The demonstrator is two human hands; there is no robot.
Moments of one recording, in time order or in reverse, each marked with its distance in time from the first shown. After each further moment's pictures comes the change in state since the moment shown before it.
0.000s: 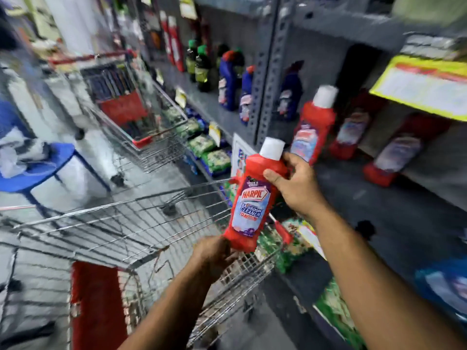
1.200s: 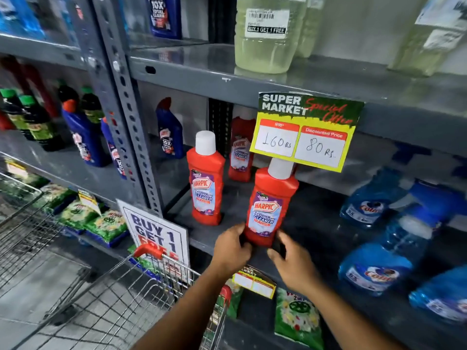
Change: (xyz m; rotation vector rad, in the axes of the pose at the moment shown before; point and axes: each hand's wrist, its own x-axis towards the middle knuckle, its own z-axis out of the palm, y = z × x) left_hand 0.085 0.029 0.210 1.126 -0.556 1.020; right_hand -0.051 0.122 -0.121 -0.539 0.380 0.433
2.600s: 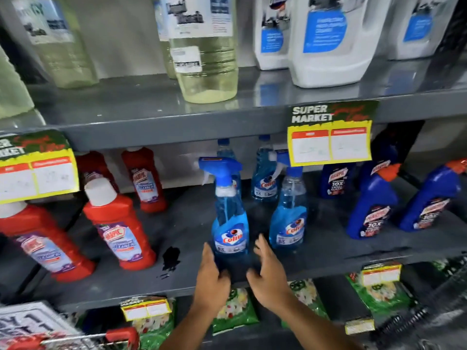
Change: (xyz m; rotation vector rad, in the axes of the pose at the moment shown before) left_hand -0.082 0.141 0.143 -0.150 -0.286 0.025; right_hand -0.136 0.105 -0.109 0.291 0.391 0.199
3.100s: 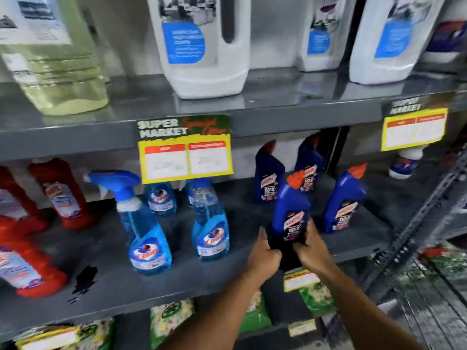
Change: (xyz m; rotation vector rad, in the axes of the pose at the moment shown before) left_hand 0.007 0.165 0.229 -0.162 -0.426 -0.002; right_hand 0.042 0.120 -0.246 -0.025 0.252 0.114
